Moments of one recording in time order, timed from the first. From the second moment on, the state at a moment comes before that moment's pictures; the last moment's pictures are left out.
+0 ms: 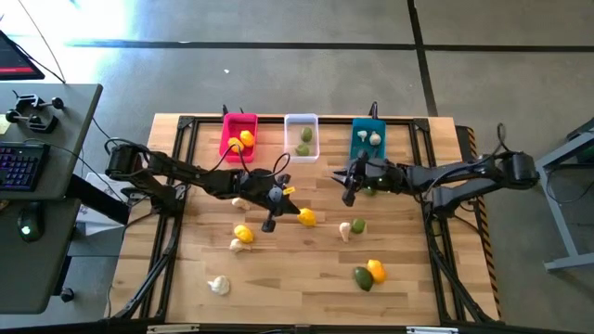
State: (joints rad) left arm 0.00 1.58 0.78 0.28 0.20 0.17; right arm -0.10 1.24 0.51 0.27 0.22 0.16
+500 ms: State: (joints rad) left arm 0.05 1.58 0.78 0.30 0.20 0.19; right arm 0.07 1.05 0.51 -0.22 0.29 0.44
